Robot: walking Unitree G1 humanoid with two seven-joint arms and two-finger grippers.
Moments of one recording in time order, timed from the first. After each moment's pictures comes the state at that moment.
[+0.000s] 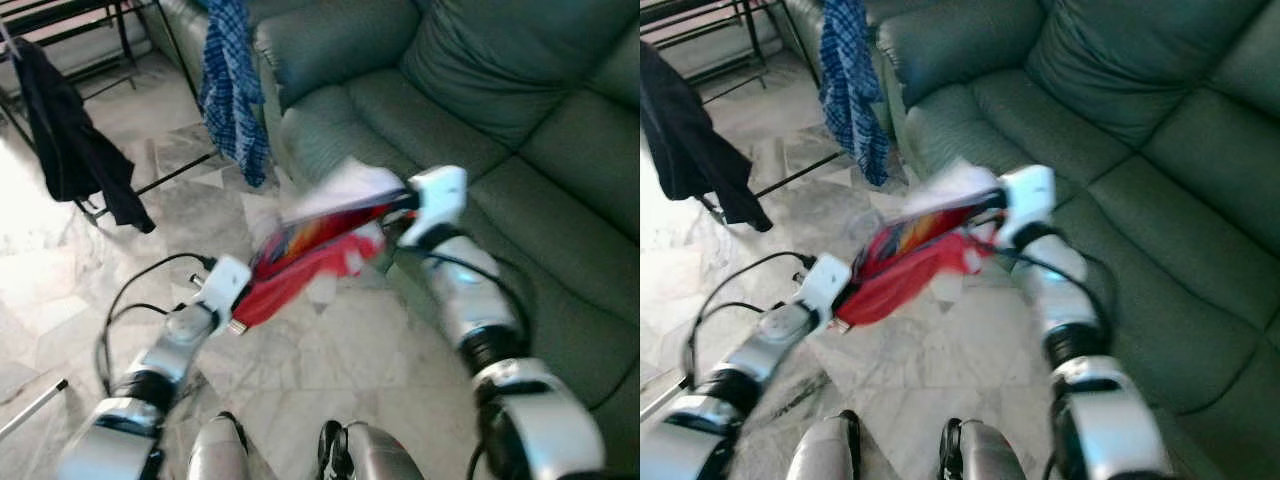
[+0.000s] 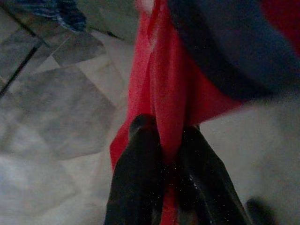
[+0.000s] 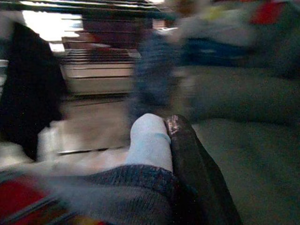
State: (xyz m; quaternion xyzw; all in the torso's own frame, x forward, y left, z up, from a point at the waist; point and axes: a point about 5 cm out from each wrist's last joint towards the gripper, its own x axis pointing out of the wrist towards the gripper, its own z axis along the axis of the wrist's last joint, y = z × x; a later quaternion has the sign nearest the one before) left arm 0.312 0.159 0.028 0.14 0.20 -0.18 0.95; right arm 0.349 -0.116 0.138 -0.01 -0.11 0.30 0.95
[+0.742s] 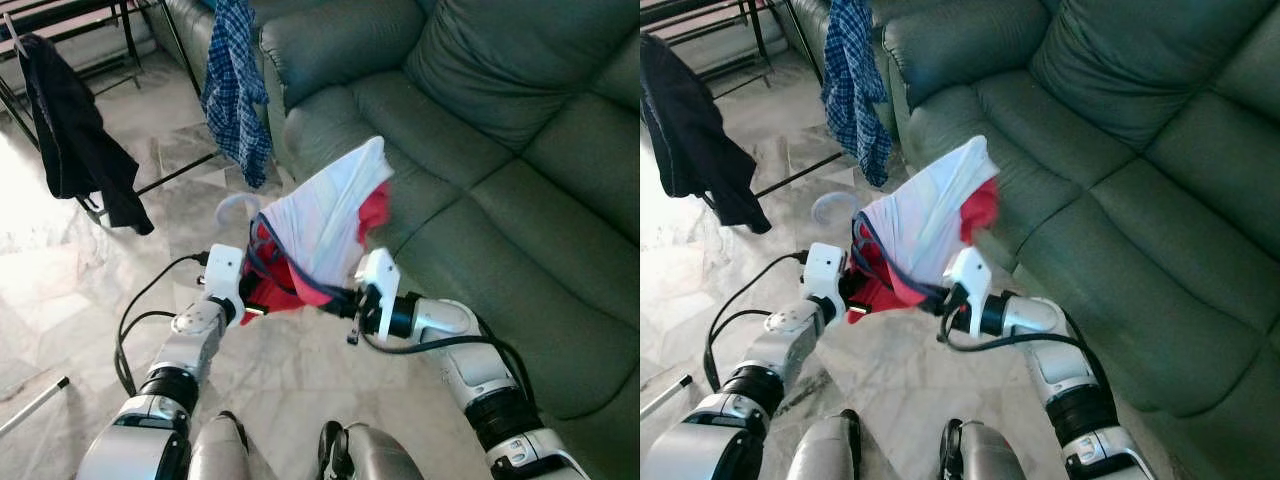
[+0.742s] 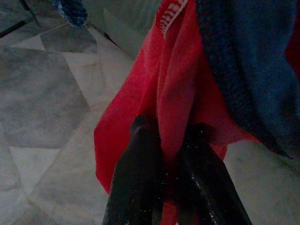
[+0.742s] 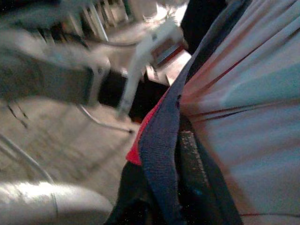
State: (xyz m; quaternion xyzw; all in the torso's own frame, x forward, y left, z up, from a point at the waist) left arm 0.317 0.145 0.031 0.00 0.20 -0.15 0.97; right arm 0.279 -0.087 0.081 -0.04 0.07 0.57 0.81
